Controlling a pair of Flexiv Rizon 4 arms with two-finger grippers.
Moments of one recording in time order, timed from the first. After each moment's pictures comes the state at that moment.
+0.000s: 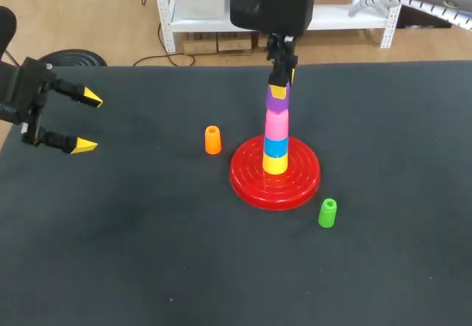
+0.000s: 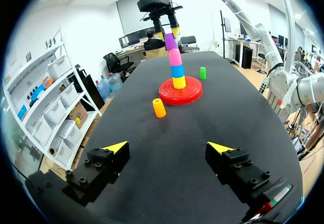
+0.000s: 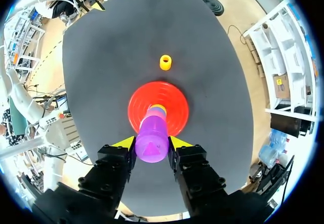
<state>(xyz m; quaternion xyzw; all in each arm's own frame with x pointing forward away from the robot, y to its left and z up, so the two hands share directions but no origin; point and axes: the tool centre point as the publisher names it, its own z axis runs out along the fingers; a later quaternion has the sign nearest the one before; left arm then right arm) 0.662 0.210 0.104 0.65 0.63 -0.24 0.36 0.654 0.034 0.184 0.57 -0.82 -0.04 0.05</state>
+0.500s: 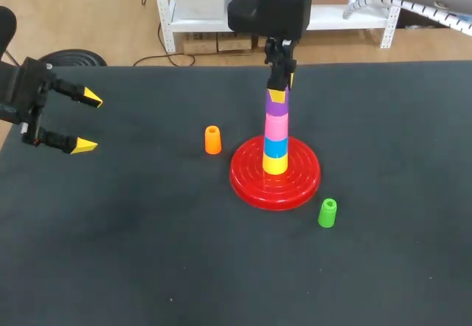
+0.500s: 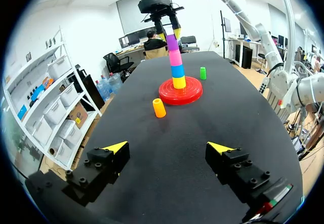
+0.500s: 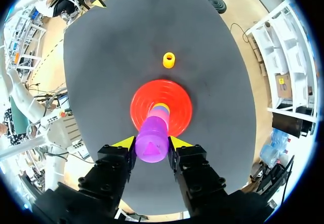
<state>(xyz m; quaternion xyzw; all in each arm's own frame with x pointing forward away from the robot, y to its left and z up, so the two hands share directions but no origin) 0.662 0.210 0.104 0.65 0.63 -0.24 0.36 0.649 0.036 0.181 0.57 -0.82 -0.04 0.06</state>
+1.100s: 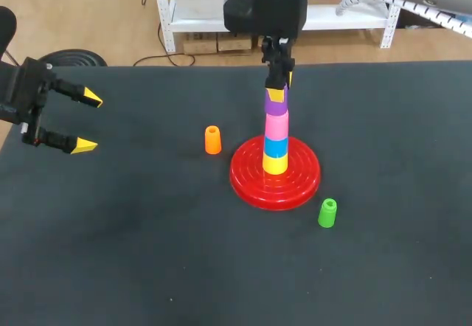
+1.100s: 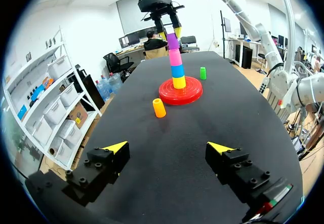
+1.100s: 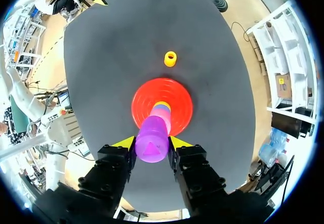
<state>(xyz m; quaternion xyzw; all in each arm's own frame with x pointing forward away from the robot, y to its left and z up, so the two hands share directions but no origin) 0.662 0.210 0.104 0.65 0.63 -0.24 0.36 0.647 0.037 0.185 0.57 -0.82 -0.03 0.07</state>
